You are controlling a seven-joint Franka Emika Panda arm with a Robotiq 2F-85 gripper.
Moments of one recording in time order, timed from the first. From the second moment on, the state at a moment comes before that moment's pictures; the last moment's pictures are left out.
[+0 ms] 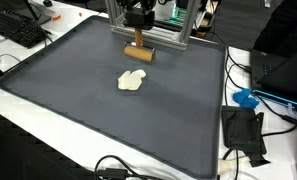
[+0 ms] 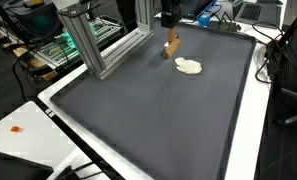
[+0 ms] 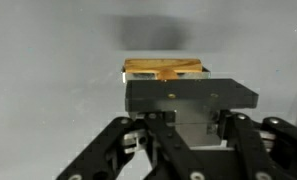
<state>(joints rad) 0.07 -0.01 0.08 -2.19 0.08 2.21 0.01</state>
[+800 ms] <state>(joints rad) 0.08 -0.39 0.09 -2.35 0.13 2.00 0.07</state>
